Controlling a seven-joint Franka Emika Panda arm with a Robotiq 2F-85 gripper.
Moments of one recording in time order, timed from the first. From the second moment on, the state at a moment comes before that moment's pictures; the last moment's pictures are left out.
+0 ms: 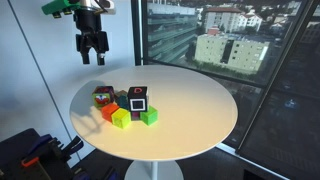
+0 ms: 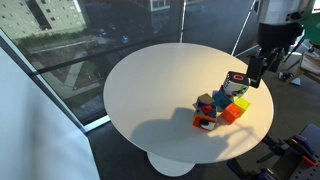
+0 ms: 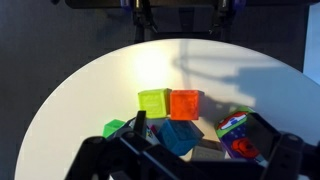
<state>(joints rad) 0.06 -0.26 0.07 -2.37 -0.13 1.86 0.20</state>
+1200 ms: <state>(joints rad) 0.05 -0.52 -0.03 -2.34 0.00 1.72 0.00</state>
